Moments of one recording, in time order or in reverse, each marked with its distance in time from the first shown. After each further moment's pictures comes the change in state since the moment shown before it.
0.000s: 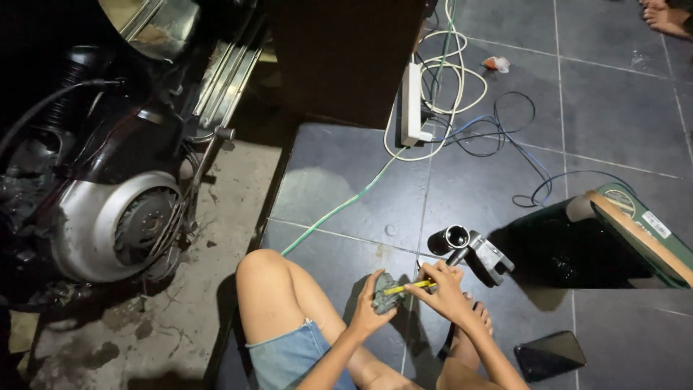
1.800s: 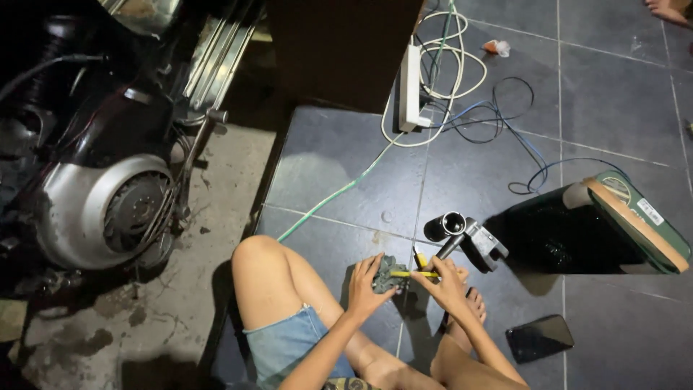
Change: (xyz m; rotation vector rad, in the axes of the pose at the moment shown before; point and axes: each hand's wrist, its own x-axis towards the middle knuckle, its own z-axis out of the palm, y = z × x) left_hand 0.009 -0.009 0.001 0.320 -0.042 -0.035; right_hand -0.022 0.026 0.018 0.131 0.116 0.244
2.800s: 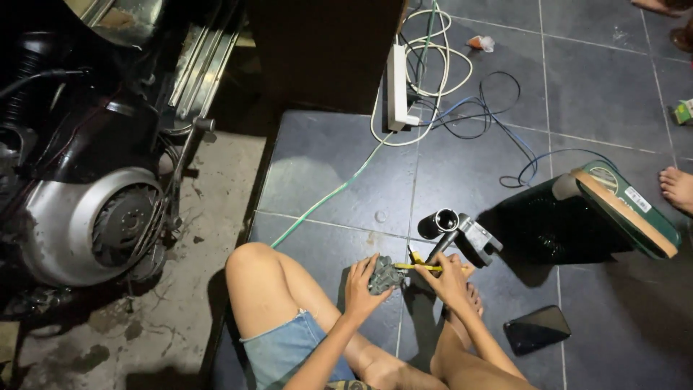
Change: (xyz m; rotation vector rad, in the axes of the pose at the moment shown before) left_hand -0.003 0.002 0.001 0.020 -0.020 -0.027; right_hand 0.007 0.055 0.015 -0.198 0.054 0.084
